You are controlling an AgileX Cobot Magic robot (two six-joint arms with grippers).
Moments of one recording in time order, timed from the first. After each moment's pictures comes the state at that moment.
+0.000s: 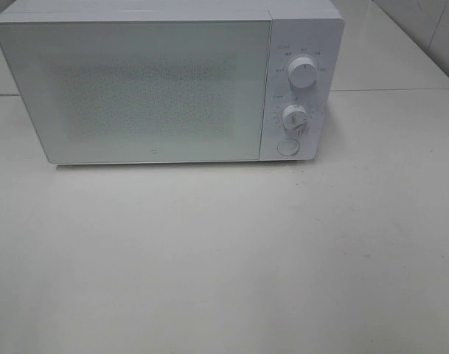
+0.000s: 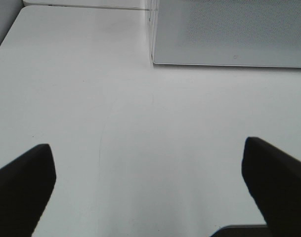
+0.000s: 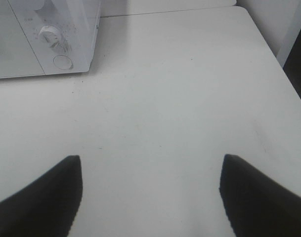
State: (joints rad) left arm 0.05 -0.01 -0.52 -0.12 1.08 0.03; right arm 0.04 0.00 -0.50 -0.07 1.02 0.13
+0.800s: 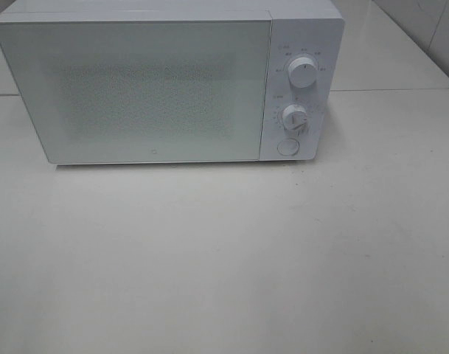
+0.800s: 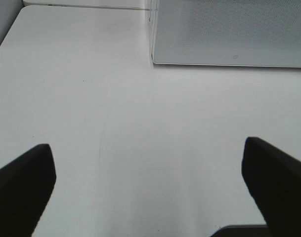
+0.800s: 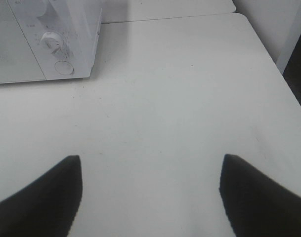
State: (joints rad) left arm 0.05 -0.01 -0.52 -0.12 1.08 0.03; right arm 0.04 0.00 -0.51 -0.07 1.00 0.13
